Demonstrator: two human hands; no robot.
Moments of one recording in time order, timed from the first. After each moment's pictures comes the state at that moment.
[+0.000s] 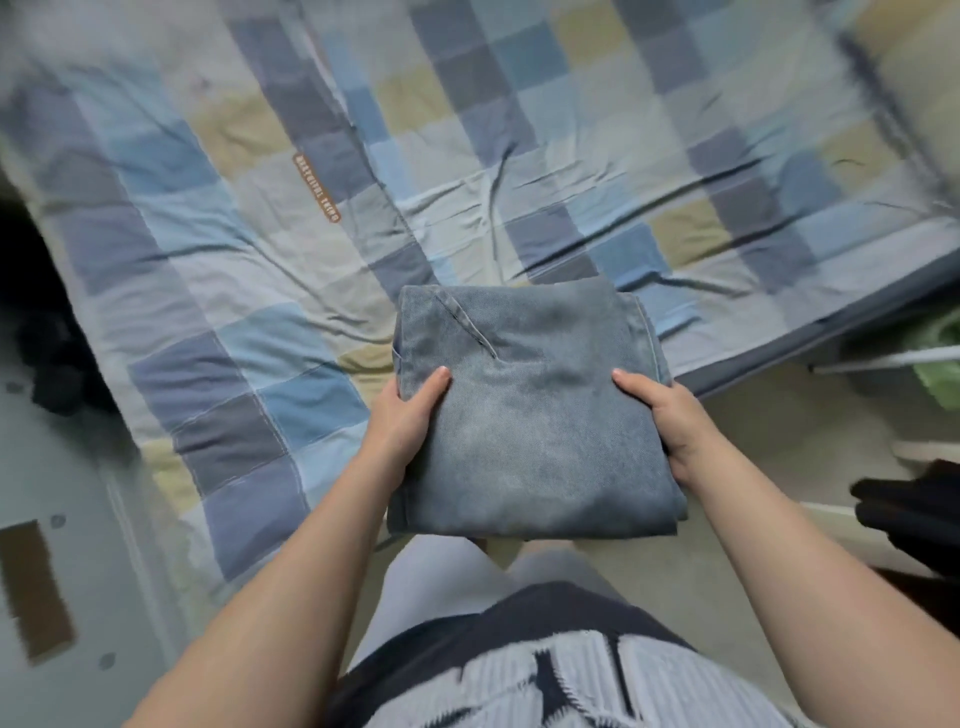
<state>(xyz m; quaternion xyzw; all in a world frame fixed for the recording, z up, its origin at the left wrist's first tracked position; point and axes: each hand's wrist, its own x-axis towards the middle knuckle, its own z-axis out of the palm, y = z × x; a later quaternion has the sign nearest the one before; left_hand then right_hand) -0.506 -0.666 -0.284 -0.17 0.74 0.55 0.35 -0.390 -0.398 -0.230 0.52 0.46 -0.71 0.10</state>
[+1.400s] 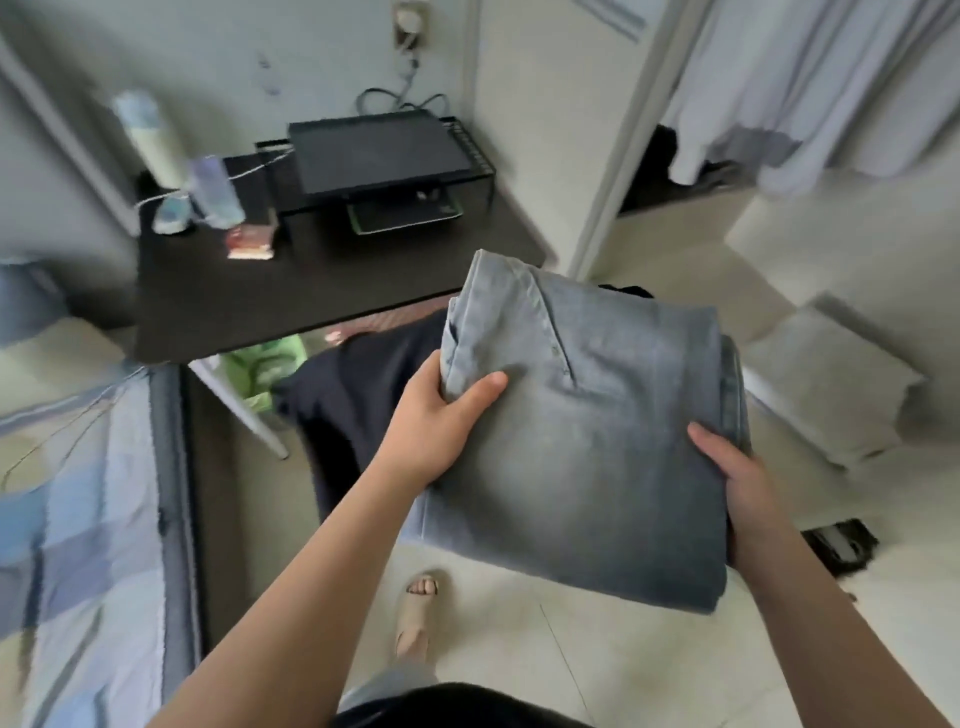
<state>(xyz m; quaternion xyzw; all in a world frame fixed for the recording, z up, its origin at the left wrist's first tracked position) 0.145 -0.072 -0.029 0.60 0.42 0.31 0.60 0.393 -0.247 -0.043 0.64 0.06 -0.45 -0.62</state>
